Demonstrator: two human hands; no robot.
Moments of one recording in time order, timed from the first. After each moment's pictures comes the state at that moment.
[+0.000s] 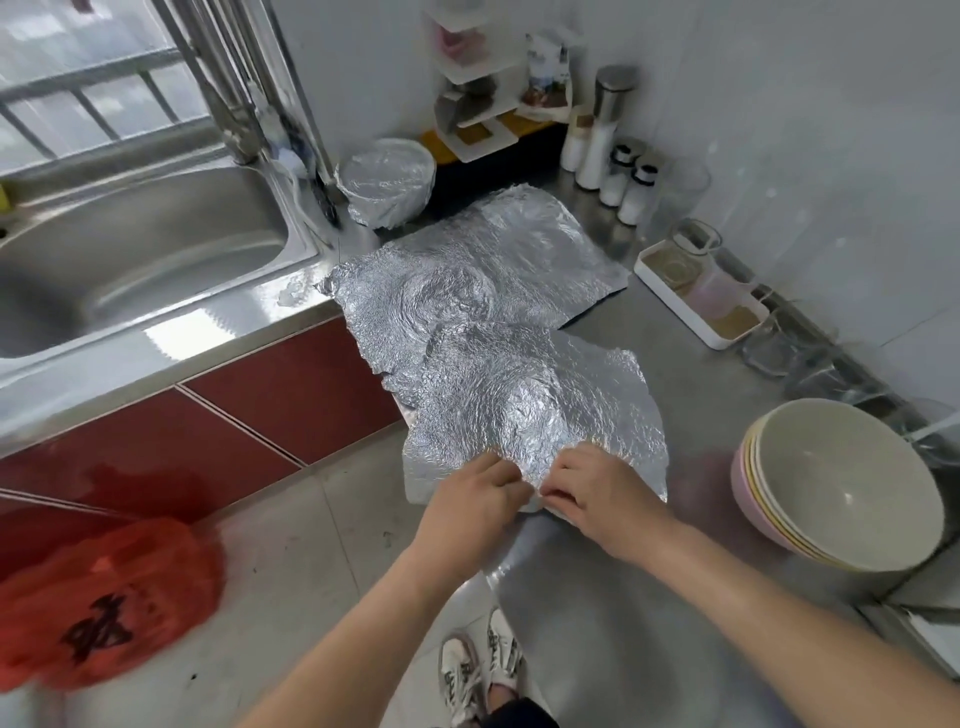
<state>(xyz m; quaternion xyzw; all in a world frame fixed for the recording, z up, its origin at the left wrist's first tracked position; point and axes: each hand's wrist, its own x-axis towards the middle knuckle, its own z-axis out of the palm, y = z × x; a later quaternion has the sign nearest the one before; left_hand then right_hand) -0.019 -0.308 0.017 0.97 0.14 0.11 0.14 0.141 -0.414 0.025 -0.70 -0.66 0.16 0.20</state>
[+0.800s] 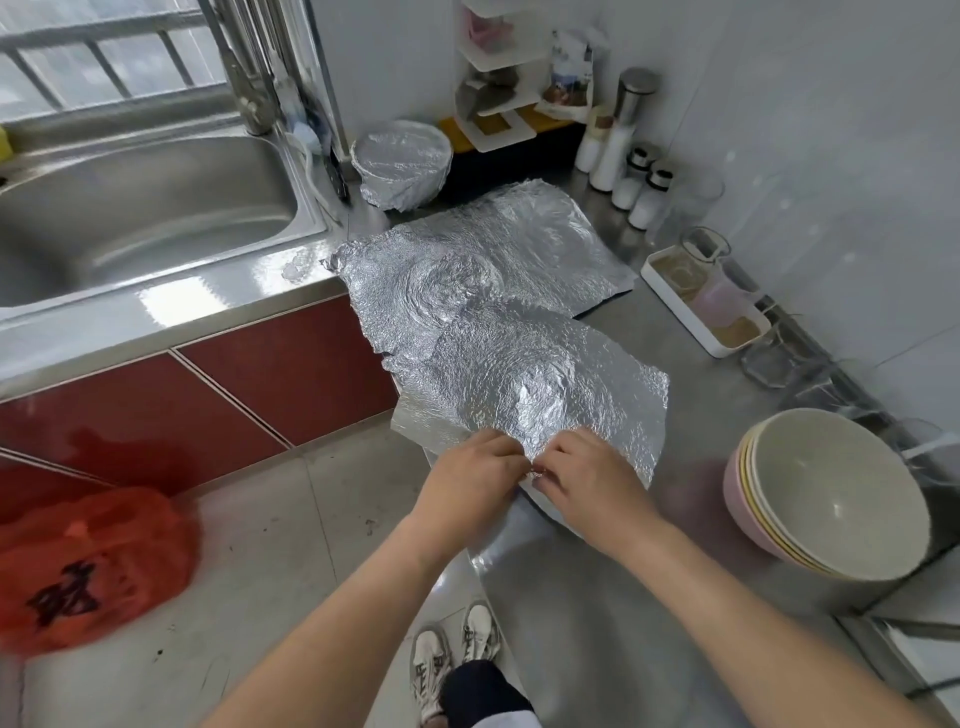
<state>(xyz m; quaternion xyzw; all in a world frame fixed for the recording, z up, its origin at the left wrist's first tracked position) -0.012 -0.305 0.011 0.96 0.18 0.13 0.19 0.131 -0.408 0.020 -0.74 -0.65 0.08 0.15</state>
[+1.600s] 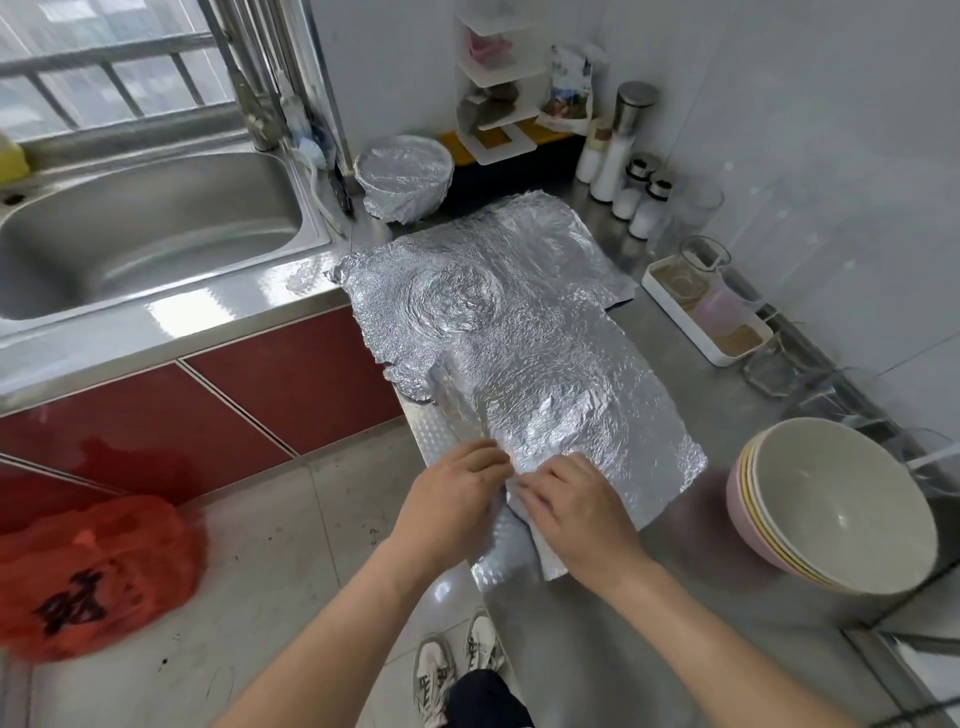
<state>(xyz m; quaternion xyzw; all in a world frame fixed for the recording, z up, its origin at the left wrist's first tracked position) -0.030 -0.308 0.010 0.94 0.22 0.17 0.21 0.109 -0.418 0.009 -0.74 -0.62 0.04 0.23</state>
